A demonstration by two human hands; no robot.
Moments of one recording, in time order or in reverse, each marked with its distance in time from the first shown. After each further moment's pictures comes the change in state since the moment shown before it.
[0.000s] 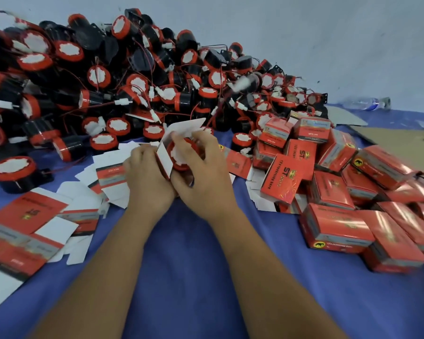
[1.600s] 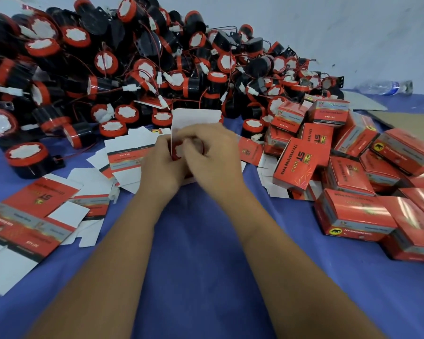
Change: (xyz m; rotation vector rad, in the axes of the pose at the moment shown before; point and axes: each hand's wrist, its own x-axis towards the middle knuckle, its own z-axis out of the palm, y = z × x) left_hand -0.008 0.004 -0.005 -0.349 -0.150 -0.151; right_hand 0.012 -0.019 -0.003 0.267 0.086 0.199
